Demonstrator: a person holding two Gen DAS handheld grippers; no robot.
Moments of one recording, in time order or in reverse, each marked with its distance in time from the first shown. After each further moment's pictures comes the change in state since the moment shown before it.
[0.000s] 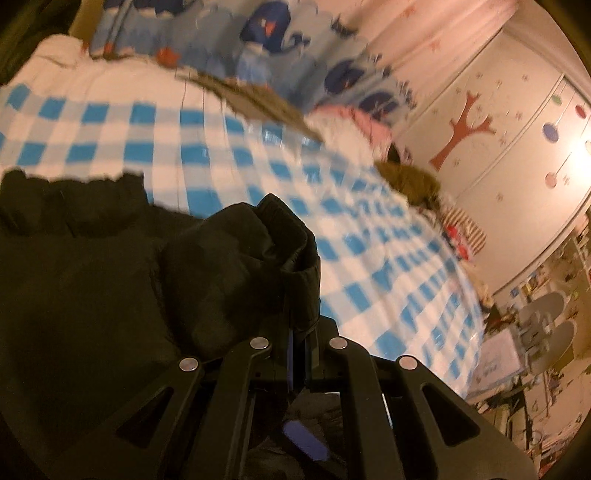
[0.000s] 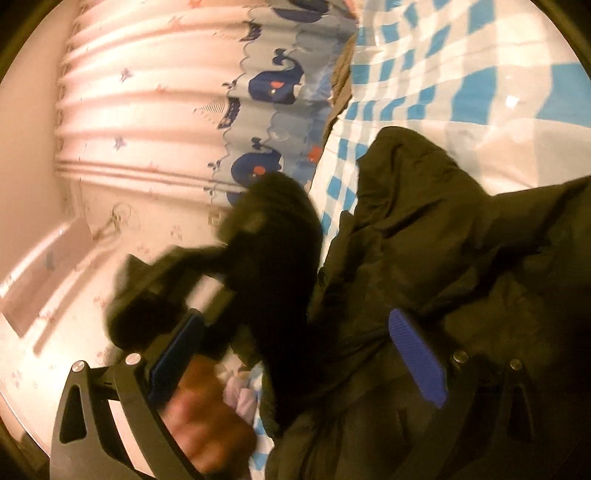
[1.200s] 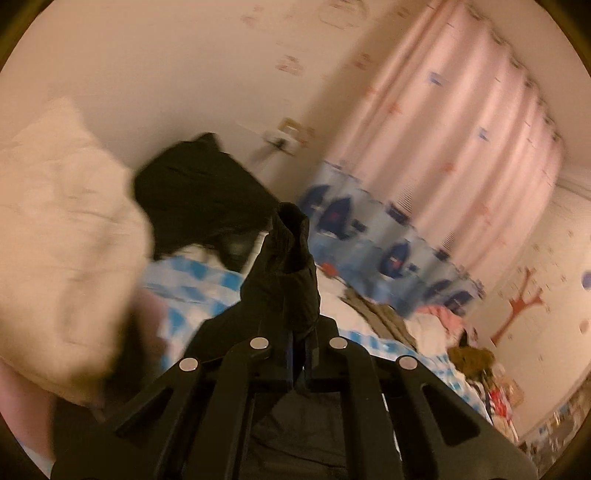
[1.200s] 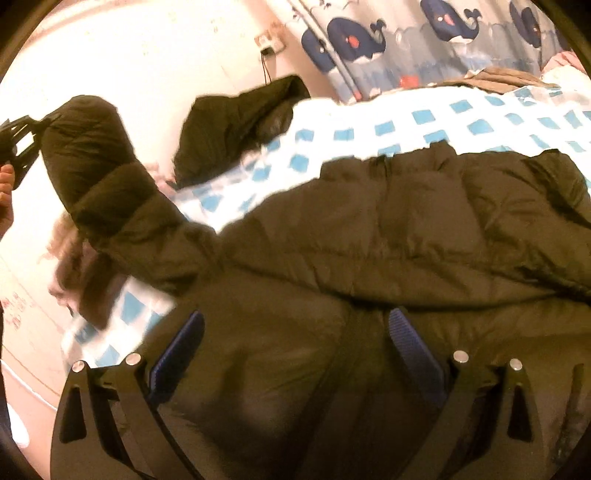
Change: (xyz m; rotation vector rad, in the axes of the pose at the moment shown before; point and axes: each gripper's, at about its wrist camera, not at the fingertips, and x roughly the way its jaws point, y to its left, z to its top) left arm -0.525 0.148 0.054 -0.196 -0.644 0.326; right arm 0.120 0.091 -0.146 -0.794 0.446 -0.315
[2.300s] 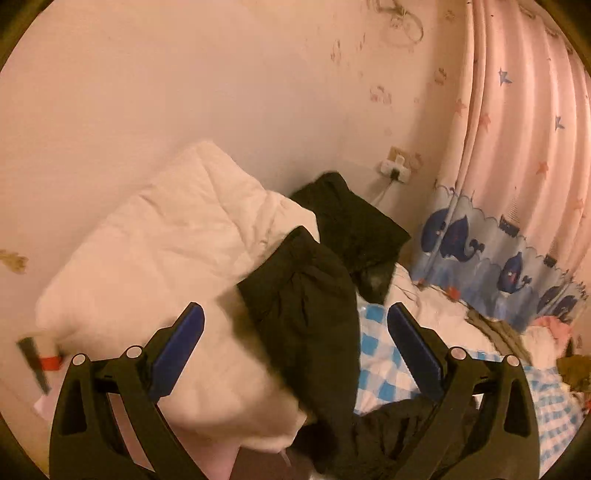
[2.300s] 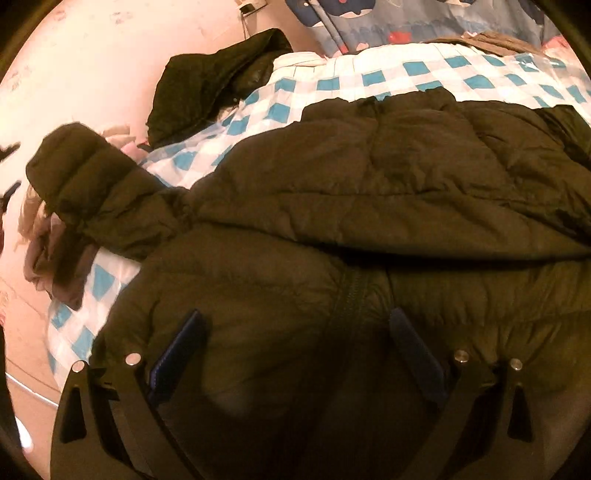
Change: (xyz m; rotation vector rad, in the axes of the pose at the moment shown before) left arm -0.055 0.127 0.027 0.059 -0.143 0.434; right arm 0.053 -0.003 -0.016 0.009 0.178 -0.082
